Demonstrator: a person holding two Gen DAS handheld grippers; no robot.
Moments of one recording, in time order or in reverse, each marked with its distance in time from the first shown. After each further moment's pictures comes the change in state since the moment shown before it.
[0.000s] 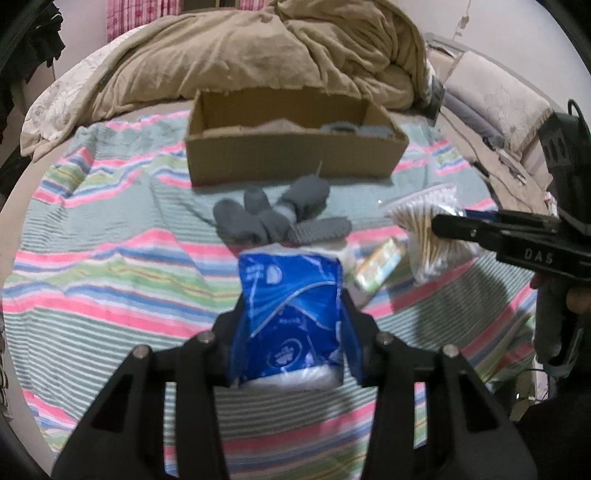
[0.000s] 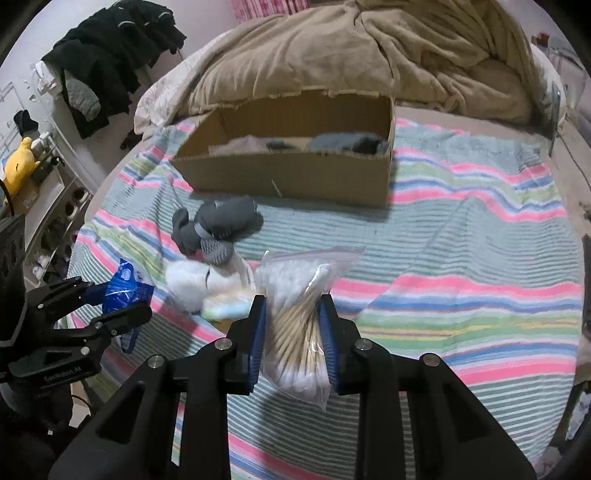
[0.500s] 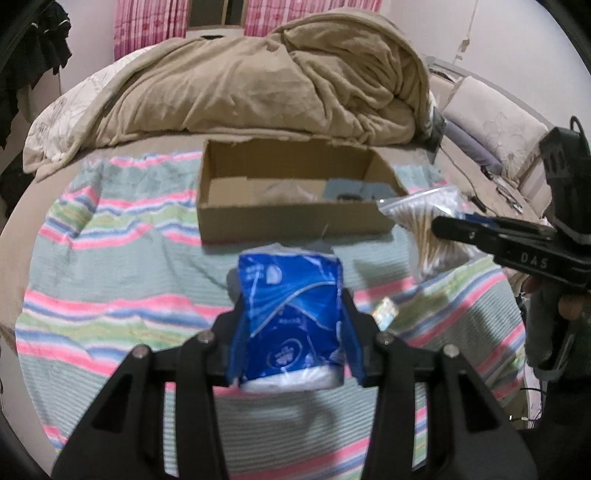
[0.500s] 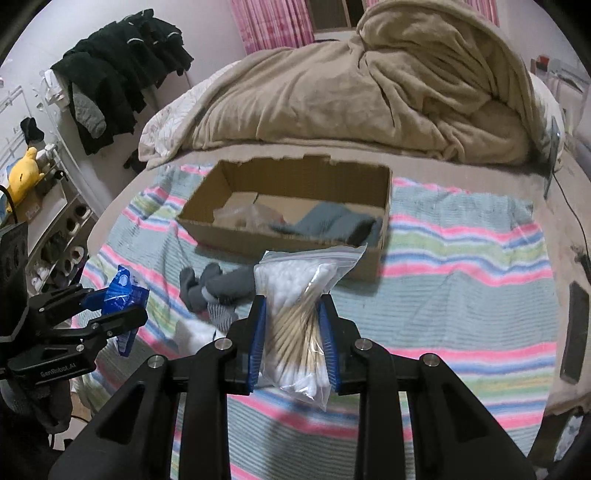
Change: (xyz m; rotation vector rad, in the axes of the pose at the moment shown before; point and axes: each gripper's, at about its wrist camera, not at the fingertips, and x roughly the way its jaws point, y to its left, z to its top) left arm -0.018 0.010 0.048 -0.016 -0.085 -0.017; right arm -0.023 -0.001 0.049 -0.035 -0.101 -0.009
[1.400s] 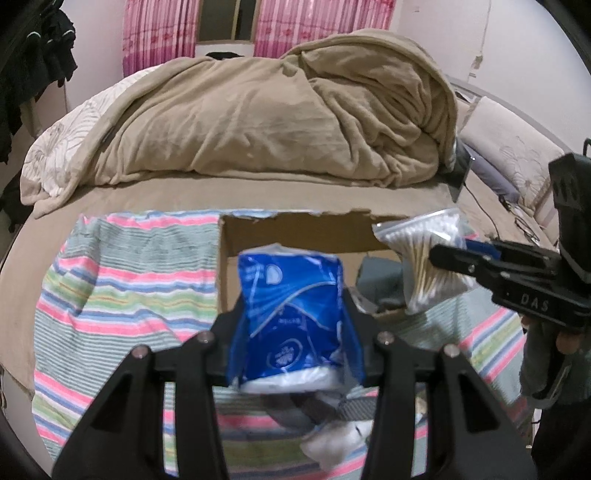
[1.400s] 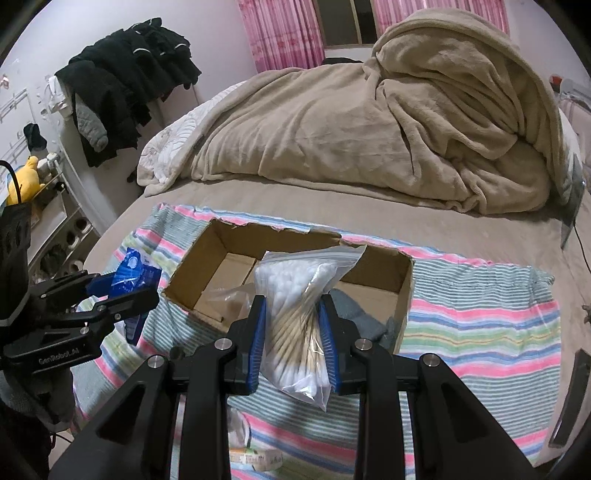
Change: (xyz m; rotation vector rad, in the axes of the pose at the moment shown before) left arm 0.043 0.031 0.092 -0.024 -0.059 0.043; right arm 0.045 -0.005 0.079 -0.037 -0.047 0.016
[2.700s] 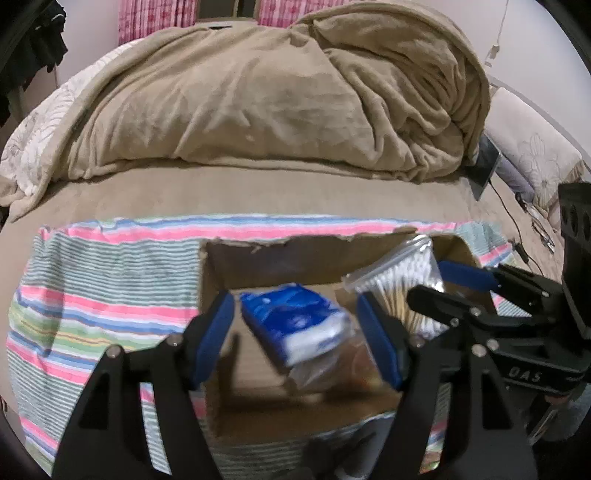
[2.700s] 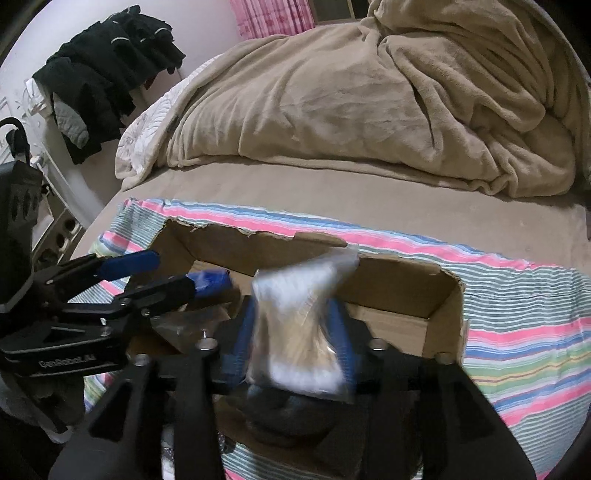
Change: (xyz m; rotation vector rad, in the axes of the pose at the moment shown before) left arm 0.087 0.014 0.041 -0.018 0.084 0.006; right arm 0.084 -0.016 0.017 0.047 0.067 -0.001
